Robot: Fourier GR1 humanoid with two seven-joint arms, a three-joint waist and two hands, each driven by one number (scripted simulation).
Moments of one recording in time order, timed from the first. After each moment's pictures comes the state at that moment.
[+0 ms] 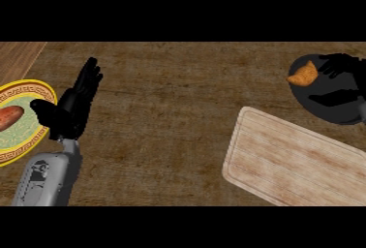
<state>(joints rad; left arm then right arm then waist) -0.32 0.15 0.05 -1.46 -0.02 0.04 0.09 -0.83 -0.52 -0.54 -0.37 0.86 -0.01 -0.50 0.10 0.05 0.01</state>
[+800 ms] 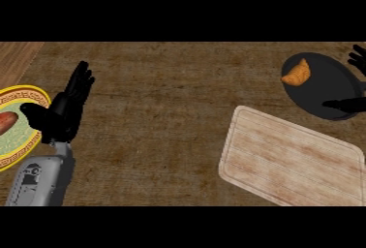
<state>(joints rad) -0.29 0.17 0.08 -1.45 0.00 0.03 0.07 -0.84 -0.62 -0.73 -0.20 0.66 0.20 -0.73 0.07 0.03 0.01</state>
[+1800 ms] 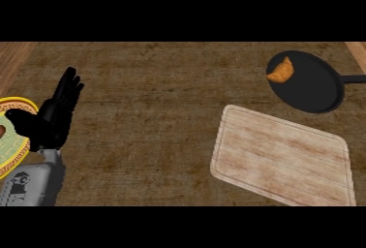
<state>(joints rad) -0.24 0.19 0.12 -1.48 0.01 0.04 0.09 -0.62 -0.89 -0.74 -0.21 0.53 0.57 -0.77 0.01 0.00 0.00</state>
